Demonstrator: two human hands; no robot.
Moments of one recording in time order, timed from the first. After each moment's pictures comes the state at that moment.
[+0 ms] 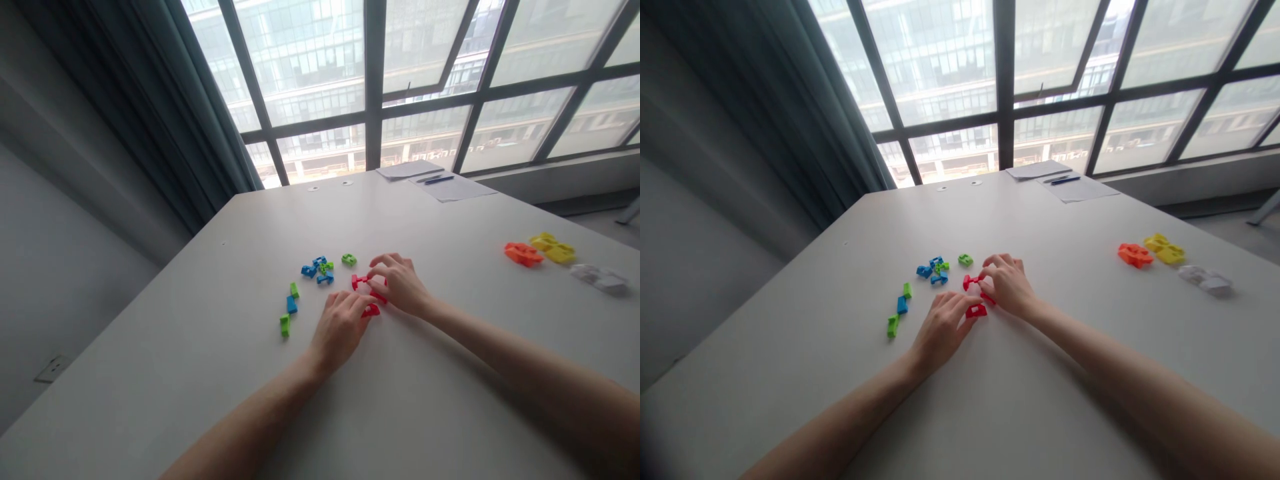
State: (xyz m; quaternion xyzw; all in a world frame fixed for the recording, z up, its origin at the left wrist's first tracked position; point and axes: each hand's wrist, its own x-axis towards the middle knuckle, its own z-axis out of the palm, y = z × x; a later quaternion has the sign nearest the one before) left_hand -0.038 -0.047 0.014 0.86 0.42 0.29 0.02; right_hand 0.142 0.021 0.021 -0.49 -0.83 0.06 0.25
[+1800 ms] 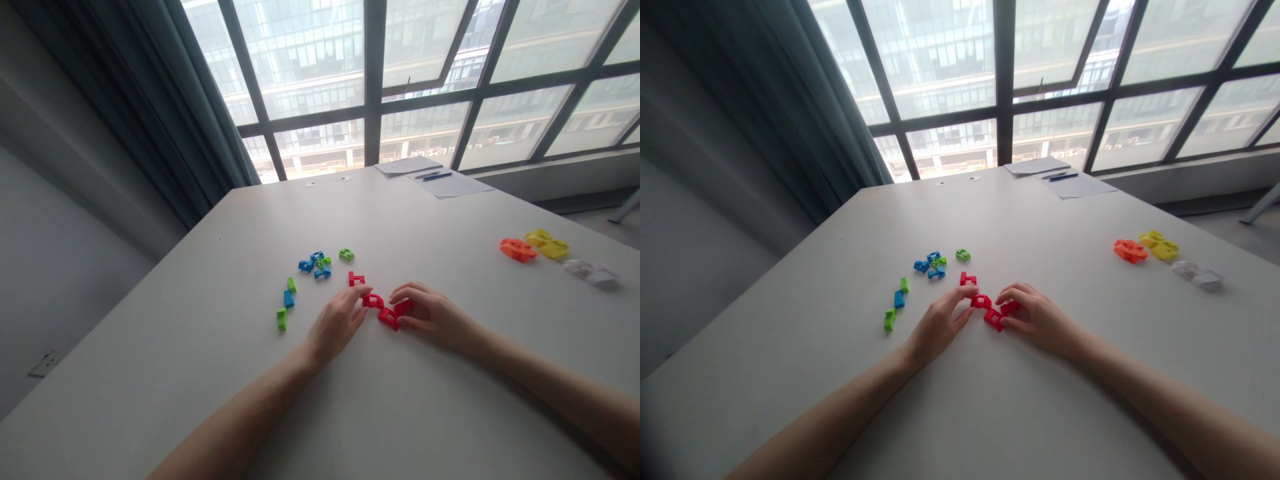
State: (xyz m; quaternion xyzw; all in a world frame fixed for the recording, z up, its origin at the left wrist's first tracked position) left_hand -0.041 -0.044 0.006 0.83 0.39 0.35 0.17; right_hand 0.198 -0.040 0.013 -0.39 -0.84 0.27 0.28
